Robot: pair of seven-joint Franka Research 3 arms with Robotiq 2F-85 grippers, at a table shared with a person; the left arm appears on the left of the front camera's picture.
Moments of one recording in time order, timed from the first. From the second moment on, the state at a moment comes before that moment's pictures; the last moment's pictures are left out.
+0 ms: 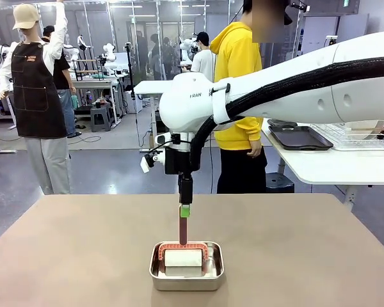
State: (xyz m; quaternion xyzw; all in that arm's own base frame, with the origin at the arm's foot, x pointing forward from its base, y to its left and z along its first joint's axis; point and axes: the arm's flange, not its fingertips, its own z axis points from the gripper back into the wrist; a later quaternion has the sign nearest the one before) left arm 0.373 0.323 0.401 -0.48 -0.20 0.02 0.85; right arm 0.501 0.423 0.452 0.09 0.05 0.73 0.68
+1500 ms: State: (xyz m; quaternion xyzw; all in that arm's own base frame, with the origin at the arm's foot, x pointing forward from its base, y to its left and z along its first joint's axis) left arm 0.373 0.323 0.401 -0.48 -0.20 0.02 0.85; right arm 0.505 0.422 0.455 0.10 0.04 0.72 0.68
